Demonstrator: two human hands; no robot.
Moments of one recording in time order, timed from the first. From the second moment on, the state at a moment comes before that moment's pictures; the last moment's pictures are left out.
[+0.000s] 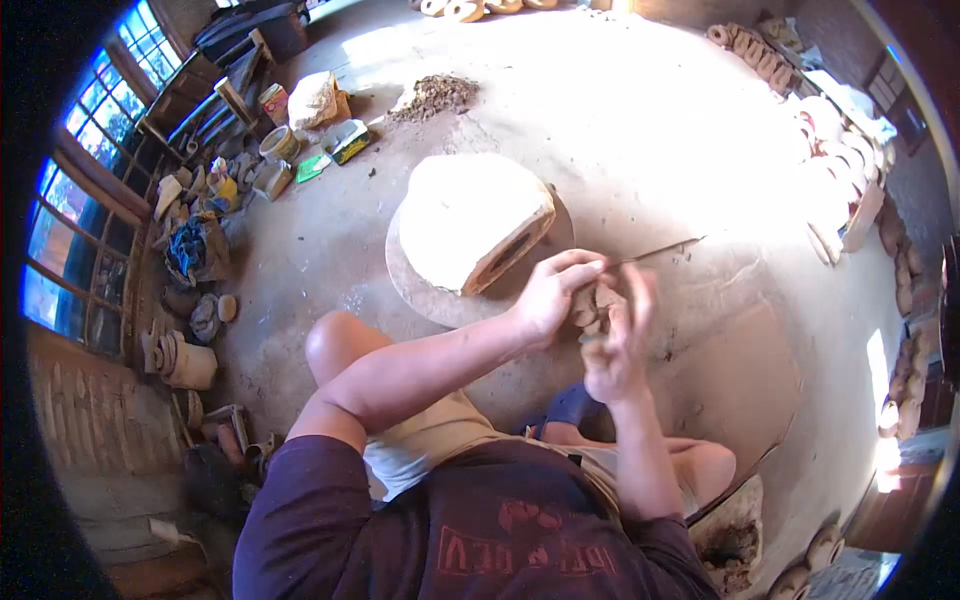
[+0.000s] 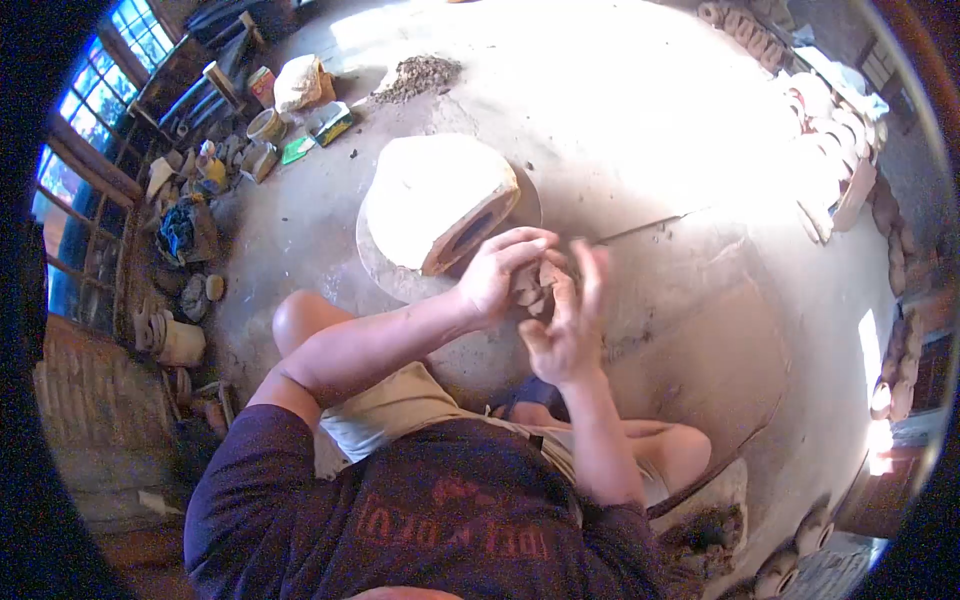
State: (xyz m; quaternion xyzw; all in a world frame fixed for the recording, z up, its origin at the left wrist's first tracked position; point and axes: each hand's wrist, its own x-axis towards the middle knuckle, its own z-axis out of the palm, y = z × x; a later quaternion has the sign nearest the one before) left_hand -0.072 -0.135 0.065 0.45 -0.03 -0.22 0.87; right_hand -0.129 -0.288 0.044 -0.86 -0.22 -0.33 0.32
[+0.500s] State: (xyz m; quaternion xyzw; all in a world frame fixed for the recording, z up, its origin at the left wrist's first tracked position) left_hand -0.119 -0.161 0.065 0.32 -0.07 -0.33 0.88; right_hand -0.144 -0.275 0.068 -0.79 -0.25 -0.35 0.44
